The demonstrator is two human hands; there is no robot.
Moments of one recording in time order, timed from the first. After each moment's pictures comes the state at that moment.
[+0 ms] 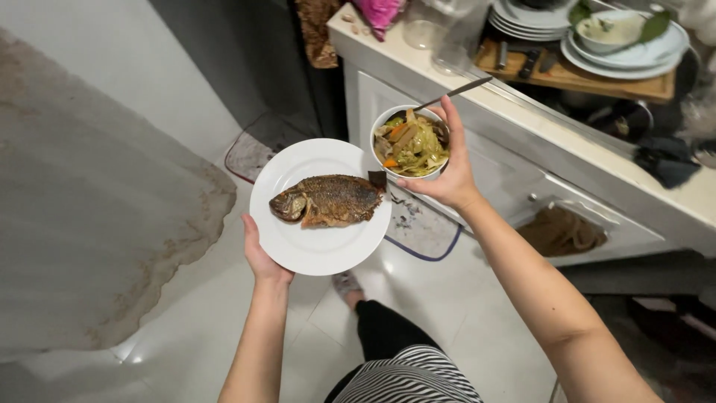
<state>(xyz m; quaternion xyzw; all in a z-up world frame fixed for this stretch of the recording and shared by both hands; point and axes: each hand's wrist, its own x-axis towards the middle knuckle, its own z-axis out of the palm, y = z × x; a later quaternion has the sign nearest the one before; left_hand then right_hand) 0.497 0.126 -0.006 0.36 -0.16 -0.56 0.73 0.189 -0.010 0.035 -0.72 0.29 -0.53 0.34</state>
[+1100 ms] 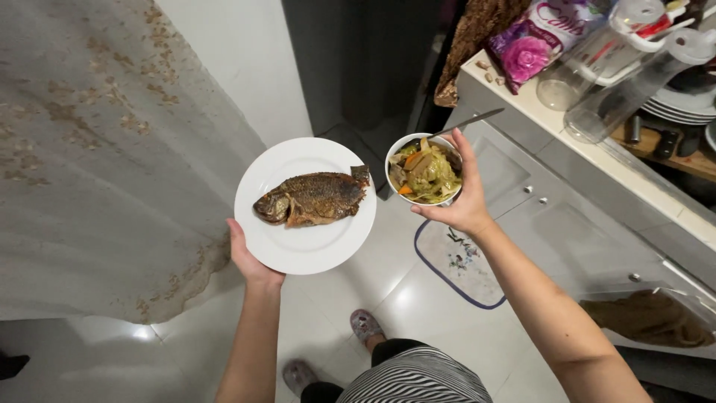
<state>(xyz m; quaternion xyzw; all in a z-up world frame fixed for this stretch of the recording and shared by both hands) 0.751 0.125 0.020 0.43 -0.10 -0.42 0.79 0.437 -0.047 0.044 -0.76 0.22 -0.48 0.37</state>
